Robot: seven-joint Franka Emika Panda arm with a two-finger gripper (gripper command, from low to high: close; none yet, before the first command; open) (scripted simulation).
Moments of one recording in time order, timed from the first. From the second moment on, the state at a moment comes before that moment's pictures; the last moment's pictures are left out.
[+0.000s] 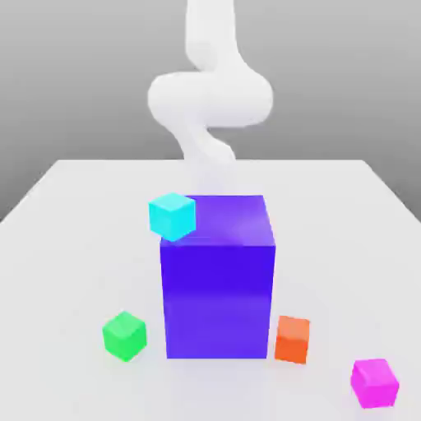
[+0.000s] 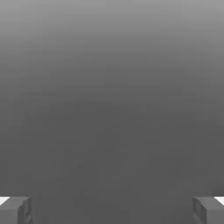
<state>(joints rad) 0.02 -0.72 0.00 -2.30 0.08 2.32 0.87</state>
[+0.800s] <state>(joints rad) 0.17 0.04 0.23 -2.34 0.27 2.55 2.00</state>
